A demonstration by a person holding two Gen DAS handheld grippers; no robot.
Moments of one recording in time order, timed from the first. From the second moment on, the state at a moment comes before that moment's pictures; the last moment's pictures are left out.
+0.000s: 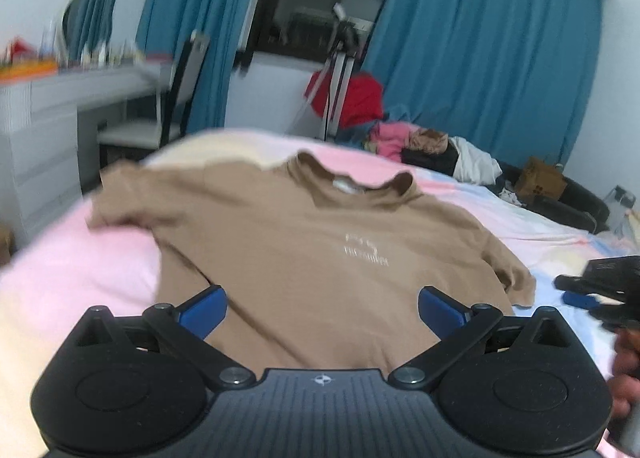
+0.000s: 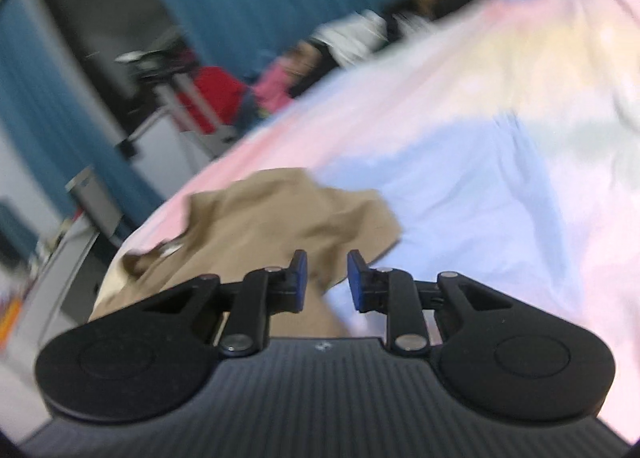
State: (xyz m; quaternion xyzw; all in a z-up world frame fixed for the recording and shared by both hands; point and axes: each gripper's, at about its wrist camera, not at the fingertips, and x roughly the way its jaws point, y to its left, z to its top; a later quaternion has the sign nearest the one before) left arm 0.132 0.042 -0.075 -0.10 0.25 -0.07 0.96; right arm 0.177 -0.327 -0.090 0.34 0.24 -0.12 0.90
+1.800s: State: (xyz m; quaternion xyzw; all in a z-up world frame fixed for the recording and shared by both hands) left arm 0.175 0.017 -0.112 -0.05 0.30 -0.12 0.94; right arm 0.219 -0.361 -0.034 0.25 0.19 -0.07 0.94
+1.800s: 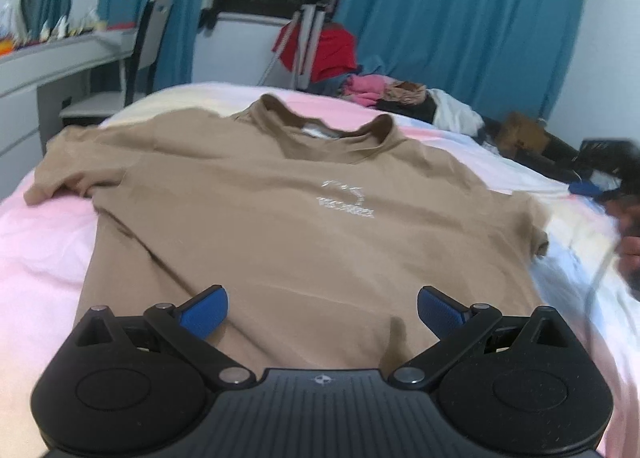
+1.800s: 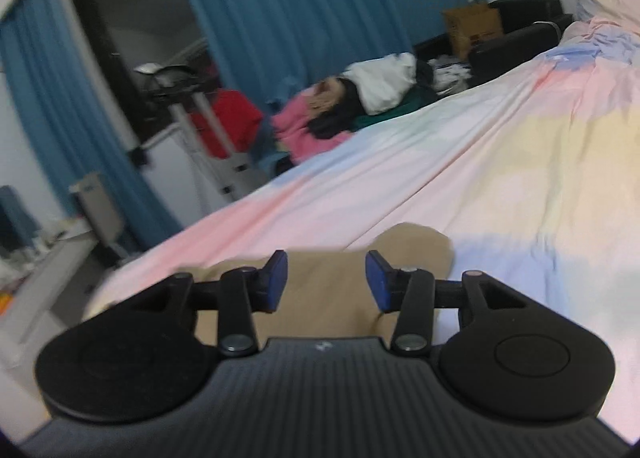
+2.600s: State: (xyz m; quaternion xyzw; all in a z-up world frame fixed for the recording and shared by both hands) left arm 0.031 -0.104 -0.133 0.04 0.39 -0.34 0.85; right arm -0.025 -0.343 -0.032 0.37 0.13 -0.06 0.92
